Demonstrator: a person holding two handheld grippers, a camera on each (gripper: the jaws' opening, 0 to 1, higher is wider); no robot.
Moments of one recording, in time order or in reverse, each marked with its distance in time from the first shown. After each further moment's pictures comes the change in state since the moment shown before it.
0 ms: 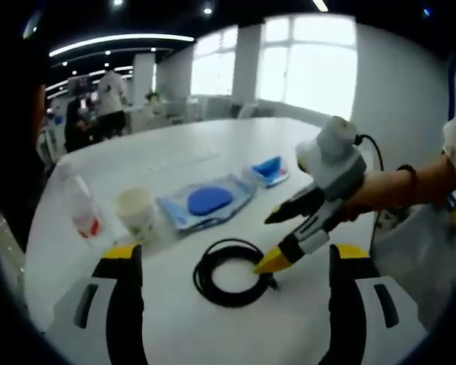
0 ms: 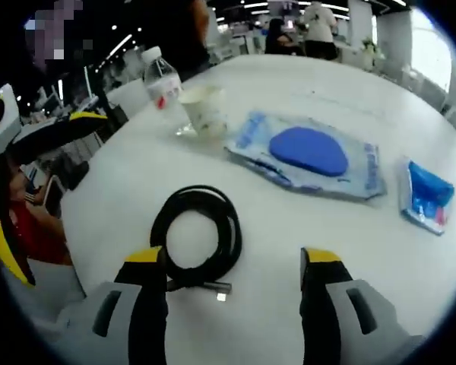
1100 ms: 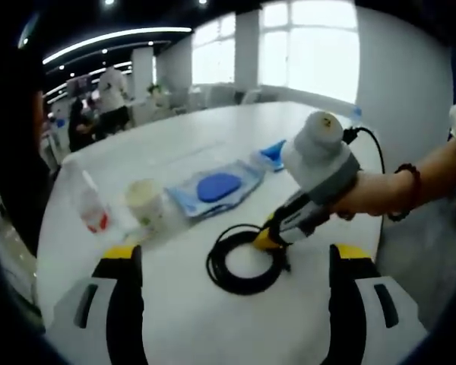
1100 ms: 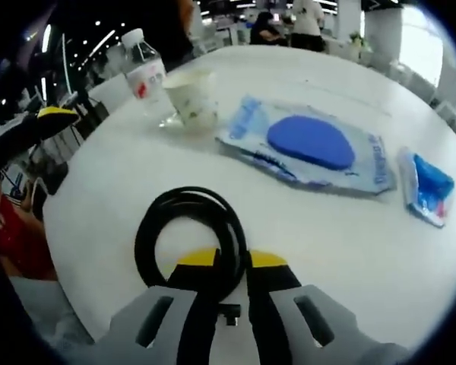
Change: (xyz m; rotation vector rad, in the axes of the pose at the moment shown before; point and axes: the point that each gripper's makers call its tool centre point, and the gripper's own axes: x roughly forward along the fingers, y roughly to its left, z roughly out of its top) left arm -0.003 0.010 -0.013 0.053 0.073 0.044; right arm 0.022 0.001 0.000 0.010 0.033 -0.099
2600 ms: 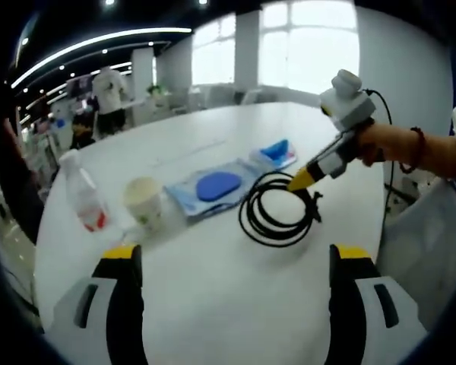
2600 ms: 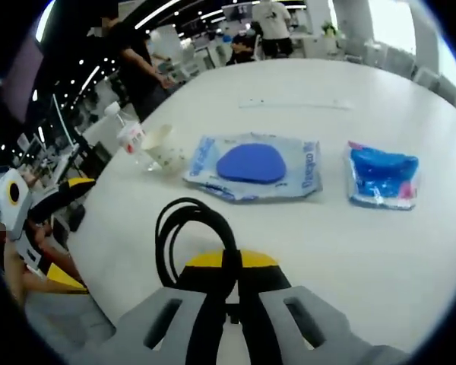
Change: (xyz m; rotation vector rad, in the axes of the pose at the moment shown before) left arm 0.006 -0.001 -0.004 0.001 0.001 -0.004; right arm -0.080 -0.073 0.011 0.215 -0.084 0.046
